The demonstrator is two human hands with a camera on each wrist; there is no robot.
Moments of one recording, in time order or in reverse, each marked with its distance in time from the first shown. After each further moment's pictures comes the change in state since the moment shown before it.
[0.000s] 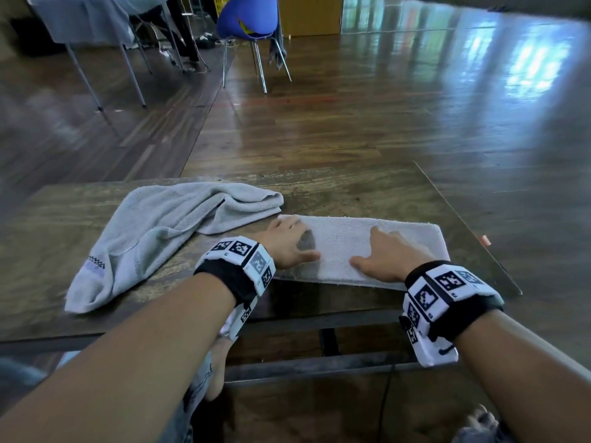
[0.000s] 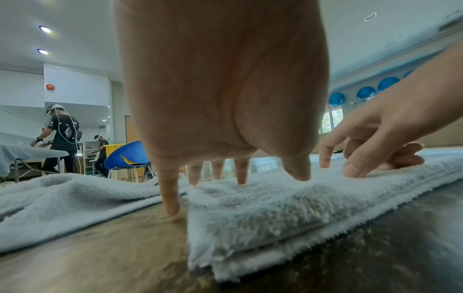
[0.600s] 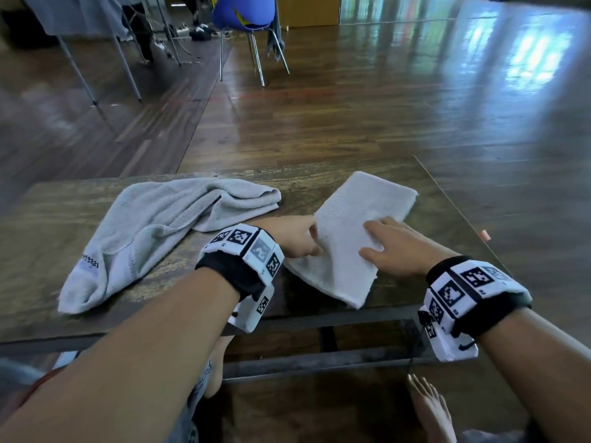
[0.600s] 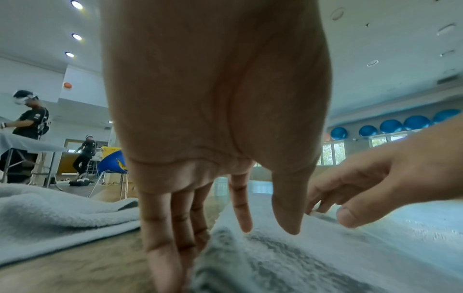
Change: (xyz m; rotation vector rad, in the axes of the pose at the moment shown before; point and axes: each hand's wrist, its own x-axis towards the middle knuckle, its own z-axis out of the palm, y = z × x) left_hand -0.018 0.035 -0.031 -0.095 -0.046 0.012; right_hand -0.002 0.021 -0.010 0.008 0.009 -0.230
